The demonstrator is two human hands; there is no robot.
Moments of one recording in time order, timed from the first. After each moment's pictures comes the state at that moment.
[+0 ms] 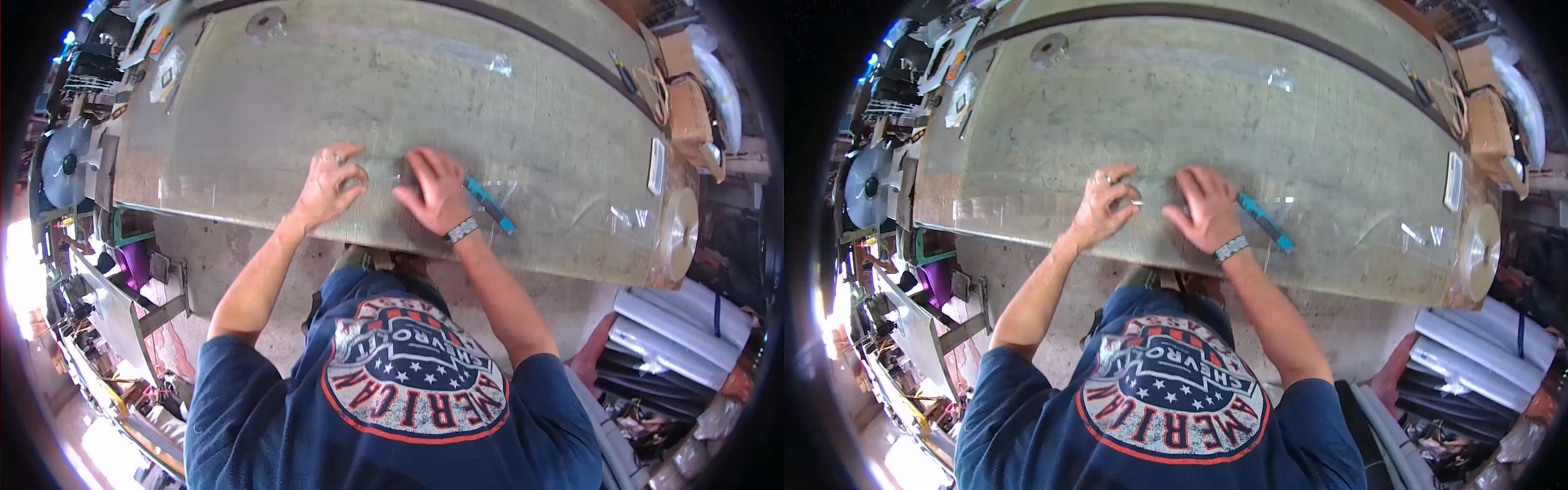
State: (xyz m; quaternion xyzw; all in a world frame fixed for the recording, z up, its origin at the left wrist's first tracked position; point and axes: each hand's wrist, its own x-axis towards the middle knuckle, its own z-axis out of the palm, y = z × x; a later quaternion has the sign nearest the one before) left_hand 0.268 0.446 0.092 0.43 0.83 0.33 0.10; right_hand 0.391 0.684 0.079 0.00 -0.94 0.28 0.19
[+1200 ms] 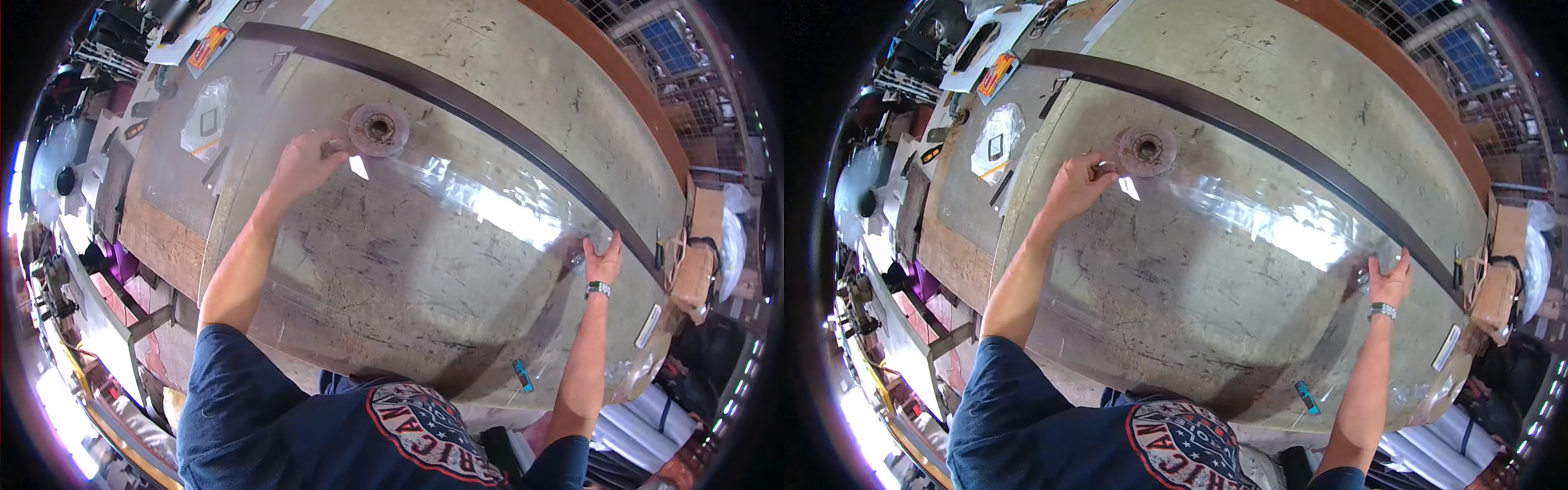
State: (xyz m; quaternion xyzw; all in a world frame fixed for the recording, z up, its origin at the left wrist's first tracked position) left_hand -0.130 0.338 0.087 0.16 0.89 0.41 0.08; right_hand 0.146 0.912 0.090 -0.35 -0.93 0.01 0.13
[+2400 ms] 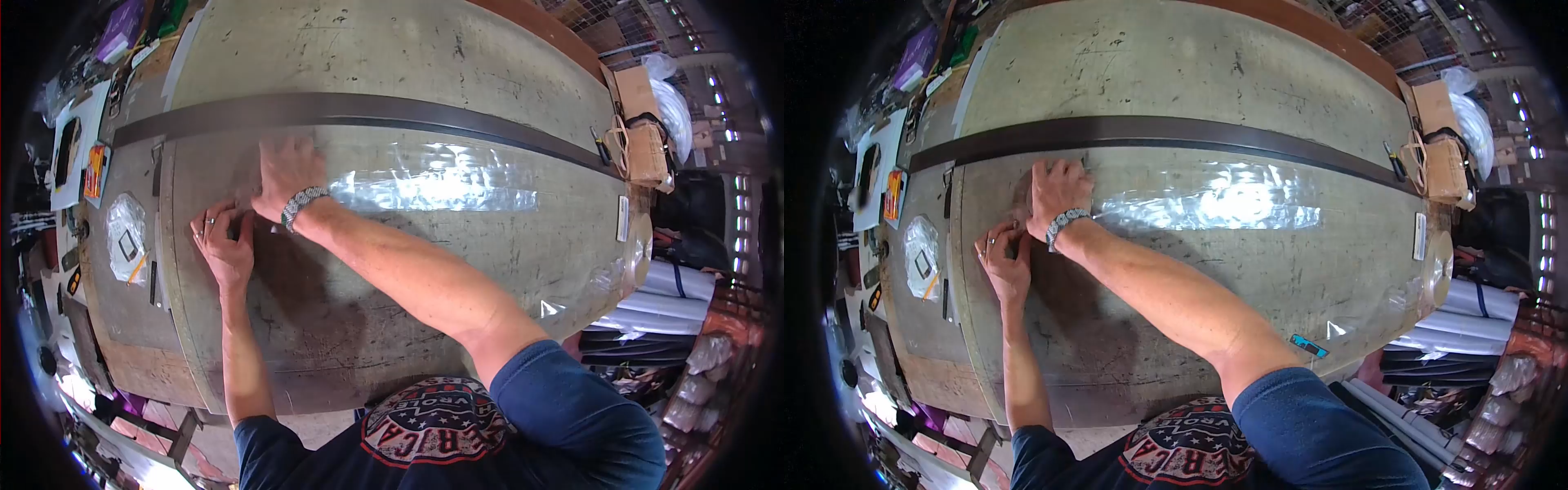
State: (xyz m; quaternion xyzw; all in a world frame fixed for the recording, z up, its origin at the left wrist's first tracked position) left_hand -0.127 0.340 0.060 0.23 0.91 0.31 -0.17; right_hand -0.131 0.516 0.122 -0.14 -0.97 0.20 -0.05
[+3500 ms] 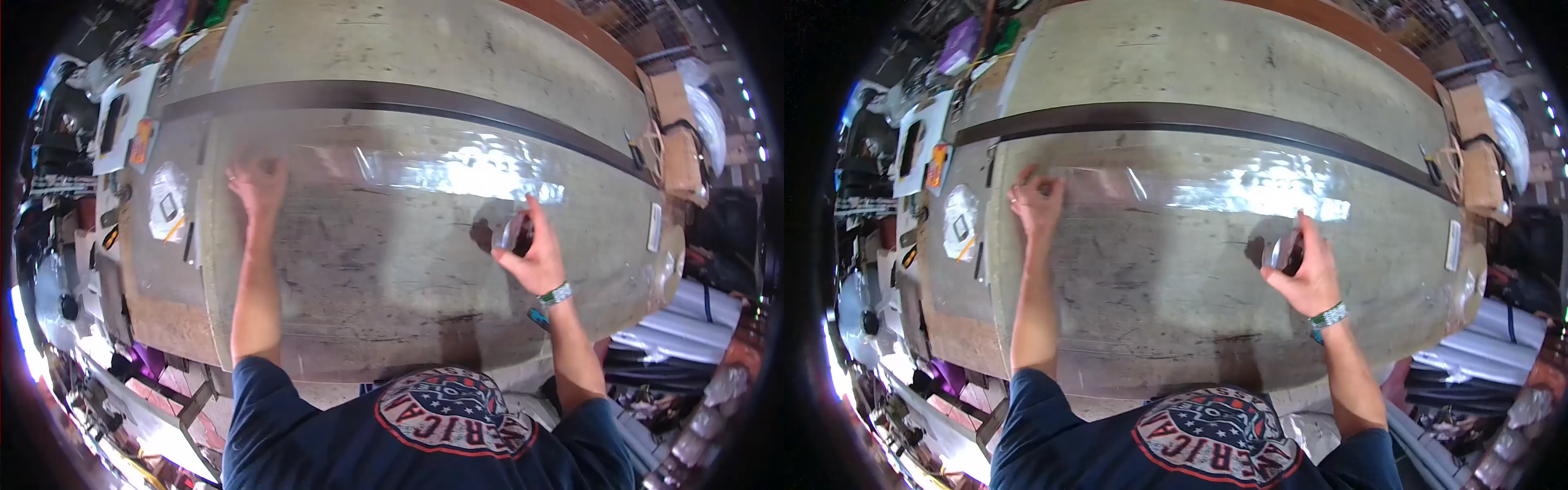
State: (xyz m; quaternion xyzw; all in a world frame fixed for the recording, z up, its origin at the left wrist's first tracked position) left_hand -0.161 0.371 0.042 0.08 0.96 0.26 -0.12; right_hand 0.180 0.721 0.177 -0.23 -0.92 0.31 0.05
